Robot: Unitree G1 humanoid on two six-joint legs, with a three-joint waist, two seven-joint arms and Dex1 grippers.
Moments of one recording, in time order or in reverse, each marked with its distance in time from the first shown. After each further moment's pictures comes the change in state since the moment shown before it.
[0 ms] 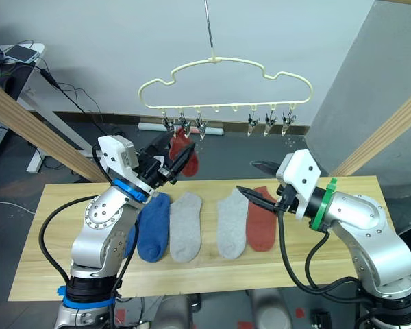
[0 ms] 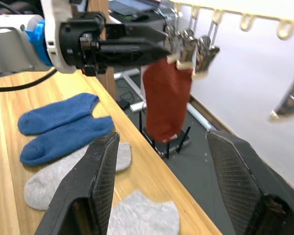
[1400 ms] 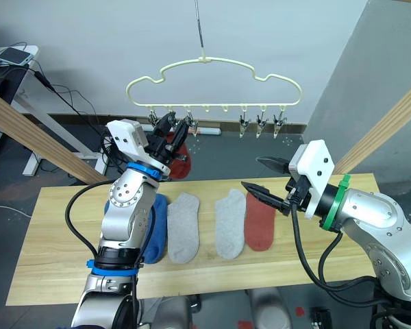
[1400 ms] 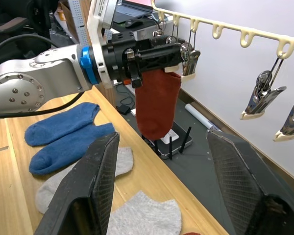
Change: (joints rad) left arm -0.199 -0.087 0.012 0.287 0.062 -0.160 0.119; right arm -0.022 -0.090 -0.053 -0.021 0.218 0.045 -0.107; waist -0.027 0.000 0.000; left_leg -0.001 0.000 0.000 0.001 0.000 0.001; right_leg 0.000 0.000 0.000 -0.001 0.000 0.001
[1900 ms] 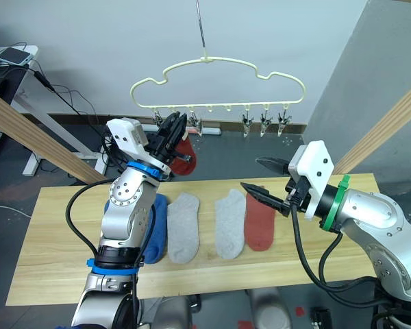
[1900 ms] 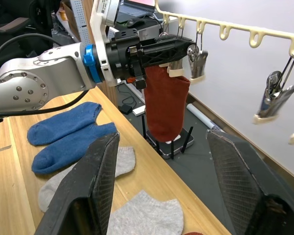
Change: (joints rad) left arm -0.007 0.001 0.000 -0.002 -0.020 0.006 -0.023; right arm 0.014 -0.005 0.017 0.000 0.004 -0.006 -0.001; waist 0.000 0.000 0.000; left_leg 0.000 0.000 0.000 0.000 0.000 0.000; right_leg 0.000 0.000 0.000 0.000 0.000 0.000
